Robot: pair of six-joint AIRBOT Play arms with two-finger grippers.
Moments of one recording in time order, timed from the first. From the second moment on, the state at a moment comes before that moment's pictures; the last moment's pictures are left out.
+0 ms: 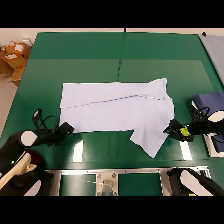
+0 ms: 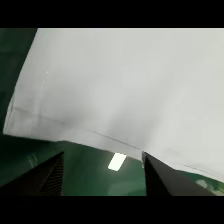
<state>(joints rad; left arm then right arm) -0.16 -0.74 0.28 1.09 -0.67 -2.03 -0.39 -1.01 0.52 -1.15 1.18 1.59</state>
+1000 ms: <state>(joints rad) -0.17 -0.85 0.26 1.02 -0.53 -2.07 -0.32 -1.04 0.43 -1.07 1.07 1.60</state>
